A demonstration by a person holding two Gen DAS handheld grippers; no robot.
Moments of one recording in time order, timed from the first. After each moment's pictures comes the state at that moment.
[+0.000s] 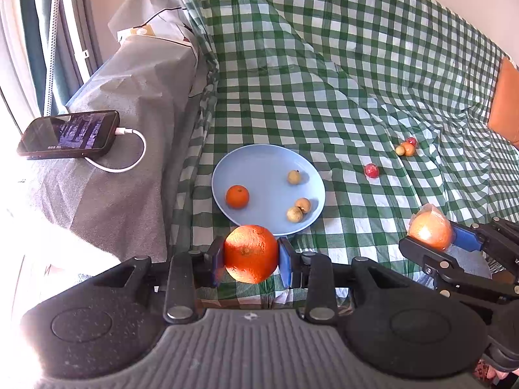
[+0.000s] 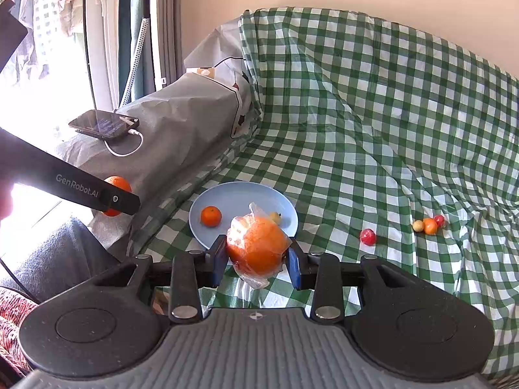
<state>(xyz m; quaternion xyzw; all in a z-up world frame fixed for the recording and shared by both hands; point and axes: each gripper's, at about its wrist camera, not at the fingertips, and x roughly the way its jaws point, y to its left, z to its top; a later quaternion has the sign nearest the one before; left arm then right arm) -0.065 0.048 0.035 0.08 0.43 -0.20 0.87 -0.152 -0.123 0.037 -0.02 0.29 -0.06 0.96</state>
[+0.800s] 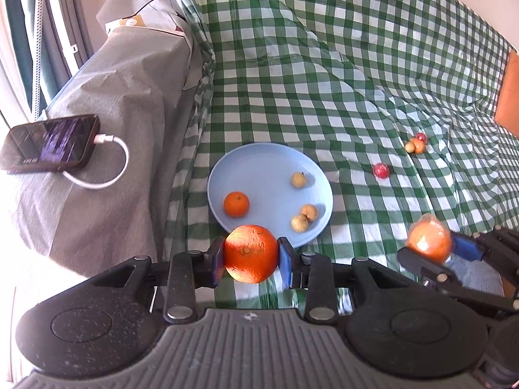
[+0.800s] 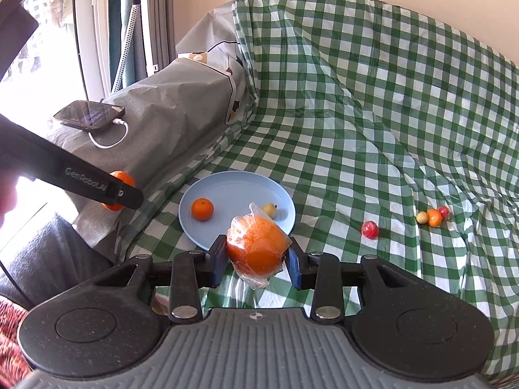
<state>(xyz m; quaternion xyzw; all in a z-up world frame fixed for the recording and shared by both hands) -0.020 0.026 0.017 0.09 0.45 -0.20 0.86 -0.119 -0.132 0.024 -0.01 0.31 -0.06 0.95</state>
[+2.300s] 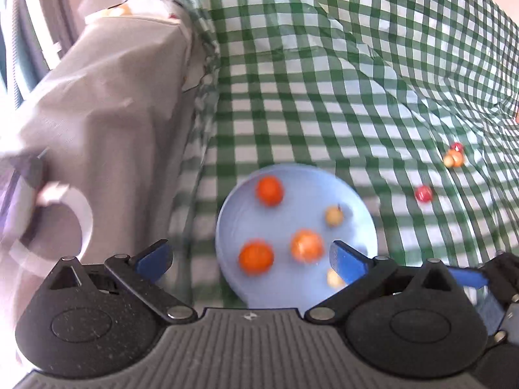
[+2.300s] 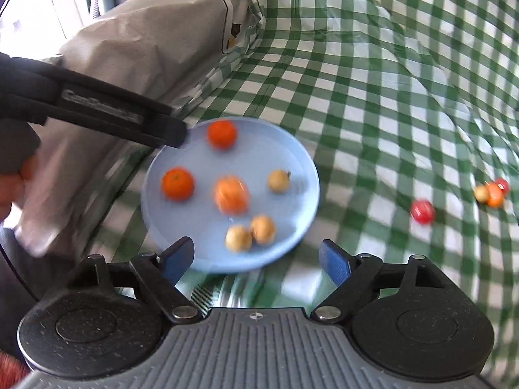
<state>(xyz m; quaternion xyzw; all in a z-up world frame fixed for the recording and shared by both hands) 0.073 0.011 -0.034 0.11 0.47 -0.19 0.86 0.001 -0.167 -0.036 0.02 0.45 -0.03 0.89</state>
